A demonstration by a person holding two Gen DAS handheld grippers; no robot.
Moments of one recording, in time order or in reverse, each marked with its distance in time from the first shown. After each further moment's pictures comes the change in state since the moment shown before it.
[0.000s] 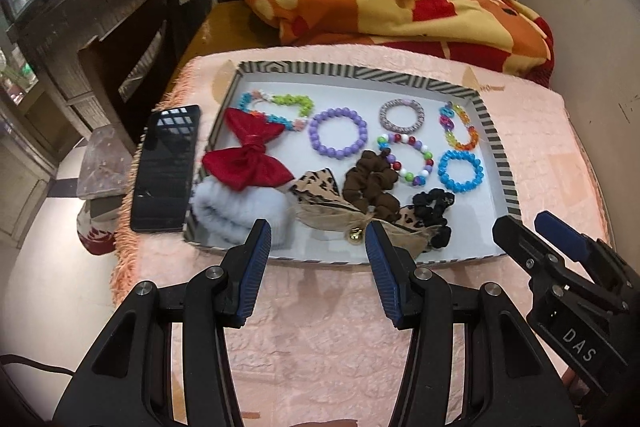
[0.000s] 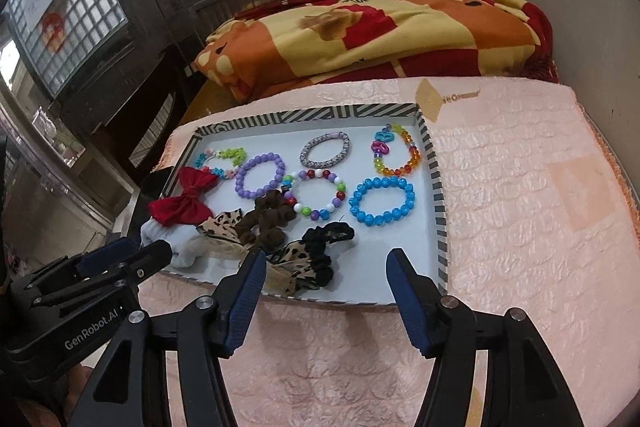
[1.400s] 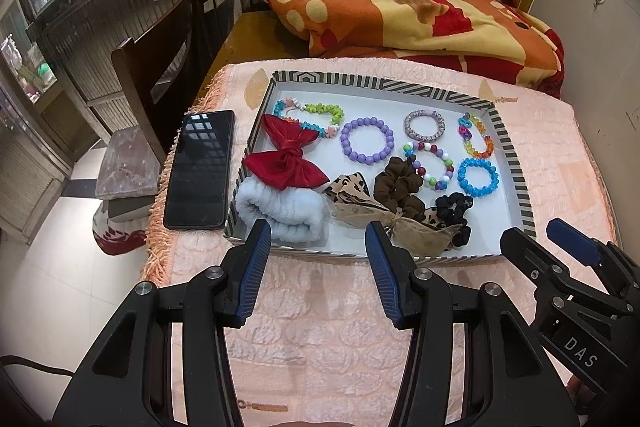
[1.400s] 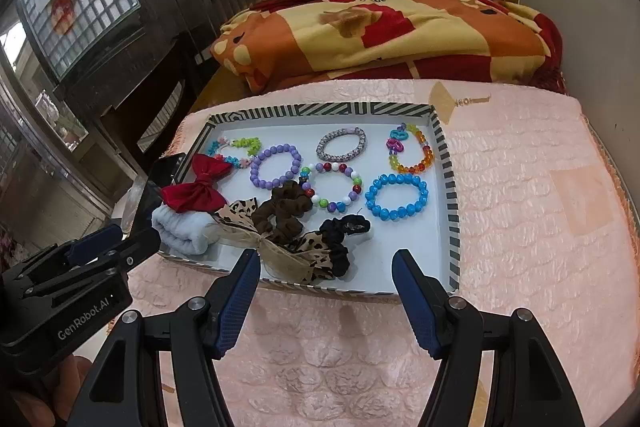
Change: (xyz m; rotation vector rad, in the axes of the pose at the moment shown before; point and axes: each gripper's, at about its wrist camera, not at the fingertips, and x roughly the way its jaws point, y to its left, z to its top) left arm -0.017 0.017 -0.007 -0.020 -0.038 0.049; right arm -0.007 0.018 -0.003 -0.044 0.019 -0.006
